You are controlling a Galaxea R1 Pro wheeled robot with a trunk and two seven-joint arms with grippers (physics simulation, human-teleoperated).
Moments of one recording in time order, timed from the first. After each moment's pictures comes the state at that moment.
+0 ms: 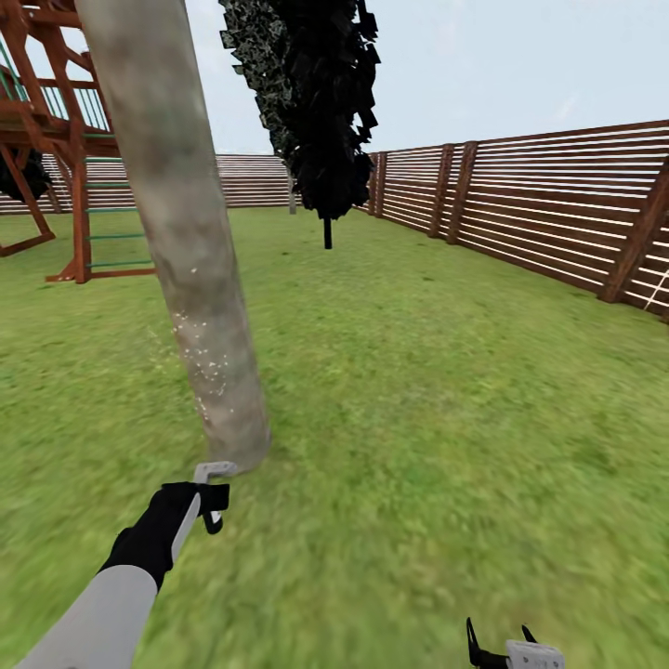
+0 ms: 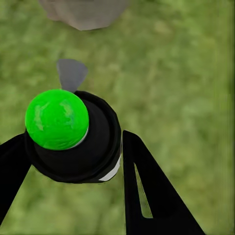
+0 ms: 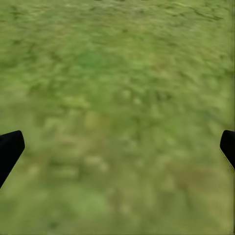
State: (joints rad) left arm -0.67 0.01 0.17 -0.72 -0.12 0.59 -0.05; right arm -0.35 -0.08 0.41 -0.03 -0.44 -0.93 -0.11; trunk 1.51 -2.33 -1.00
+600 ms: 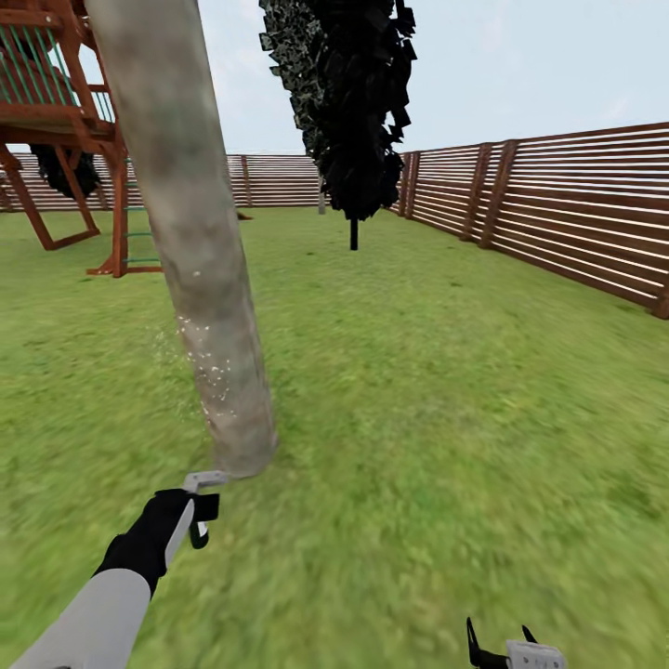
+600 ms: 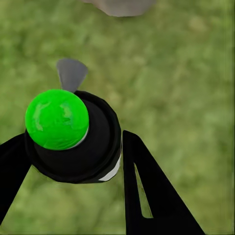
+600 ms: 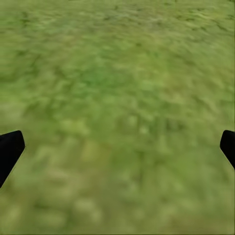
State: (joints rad) left arm -0.67 0.03 0.19 -0.67 -0.10 0.60 0.02; right arm -0.35 -0.08 0.41 -0.03 -0.44 -0.93 -0.11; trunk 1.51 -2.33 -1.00
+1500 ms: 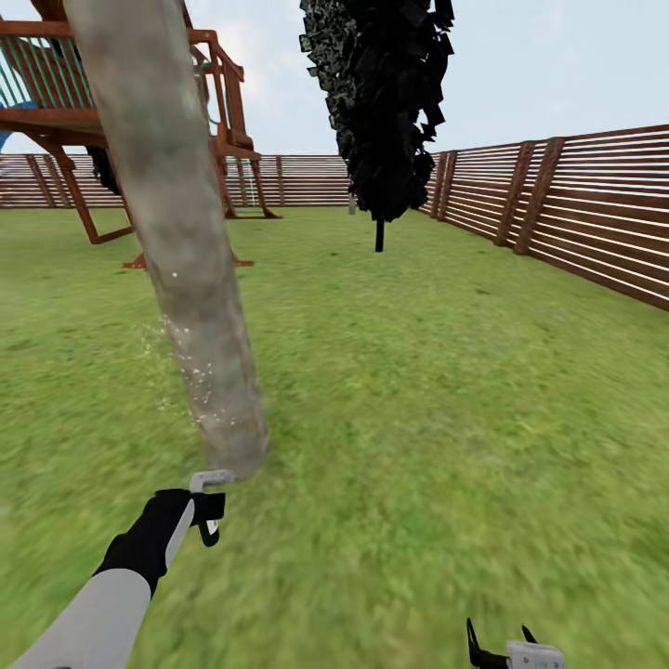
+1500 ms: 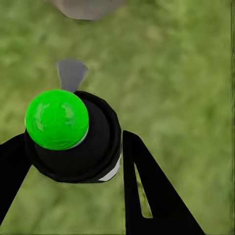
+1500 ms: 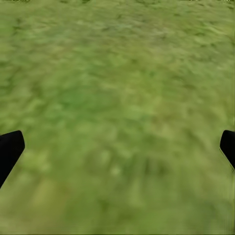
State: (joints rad) left arm -0.67 0.03 0.19 -0.67 -0.11 0.60 -0.07; right arm -0.35 -0.08 0.41 -0.03 -0.44 -0.93 -0.11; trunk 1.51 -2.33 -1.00
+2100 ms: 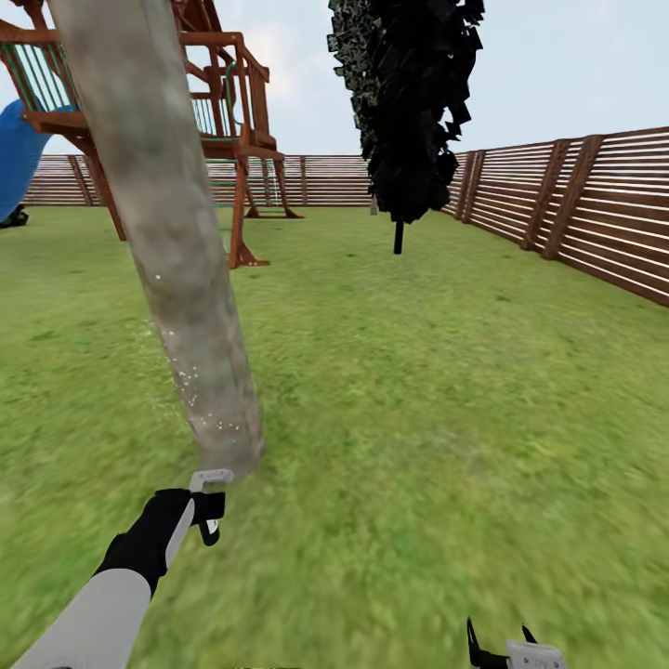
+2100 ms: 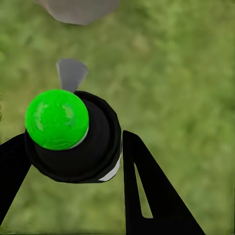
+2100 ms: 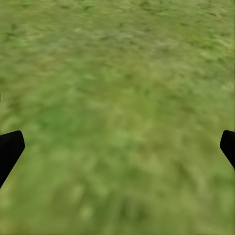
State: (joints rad) left arm -0.67 0.03 0.19 -0.67 -0.11 0.59 -0.07; right arm -0.35 -0.08 0.41 -0.03 -0.44 -0.93 -0.11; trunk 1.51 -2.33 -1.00
